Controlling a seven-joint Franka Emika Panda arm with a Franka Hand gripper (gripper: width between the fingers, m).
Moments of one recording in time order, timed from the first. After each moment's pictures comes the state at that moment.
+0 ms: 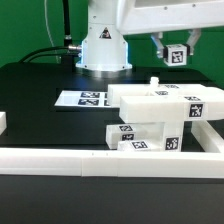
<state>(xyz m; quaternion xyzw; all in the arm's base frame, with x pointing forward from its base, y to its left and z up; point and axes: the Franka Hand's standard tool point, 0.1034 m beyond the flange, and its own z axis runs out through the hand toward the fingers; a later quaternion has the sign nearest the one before) 0.536 0.082 0.145 -1.00 -0.03 0.03 0.06</state>
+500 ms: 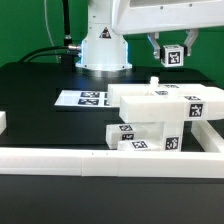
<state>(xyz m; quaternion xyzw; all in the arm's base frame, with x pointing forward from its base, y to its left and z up) 0.540 0.079 0.140 -1.00 -0.05 0.02 0.05</state>
